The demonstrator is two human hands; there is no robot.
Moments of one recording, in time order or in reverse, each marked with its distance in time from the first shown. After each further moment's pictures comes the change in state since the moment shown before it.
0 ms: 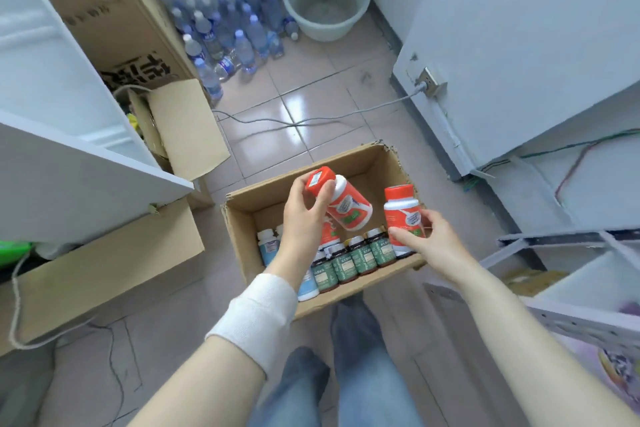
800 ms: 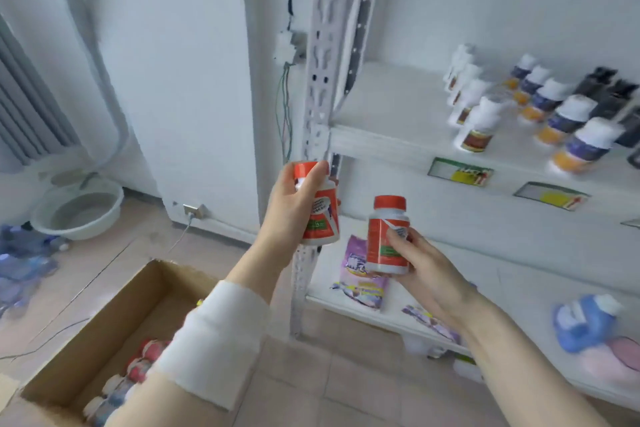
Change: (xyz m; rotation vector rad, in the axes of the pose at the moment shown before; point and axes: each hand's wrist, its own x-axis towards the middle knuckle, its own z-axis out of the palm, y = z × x) left_hand -0.411 0.192 0.171 -0.015 -0.966 0.312; right_hand -0.482 0.112 -0.159 0.905 0.536 -0.364
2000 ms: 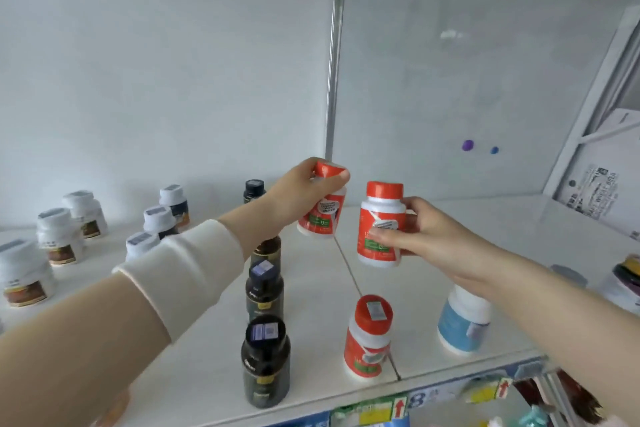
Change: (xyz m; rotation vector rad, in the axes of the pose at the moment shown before) left_hand 0.148 0.039 0.657 0.451 -0.758 0.245; right_hand -0.051 -0.280 -0.553 -0.462 0.514 -0.276
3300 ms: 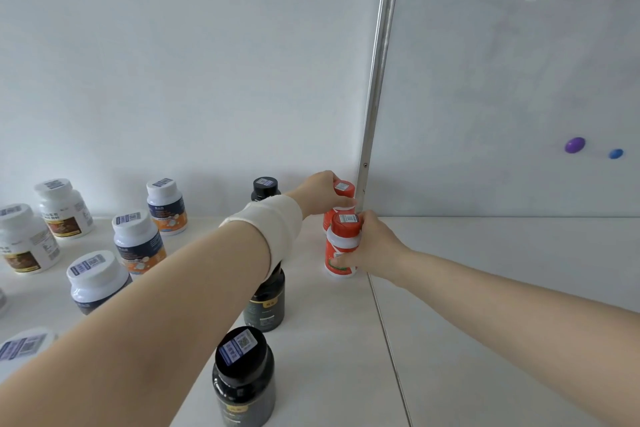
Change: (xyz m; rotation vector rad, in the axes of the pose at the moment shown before) left_hand 0.186 -0.124 0.001 0.430 0.008 -0.292; right_hand 0.199 0.074 0.065 -0.356 -0.152 0.097
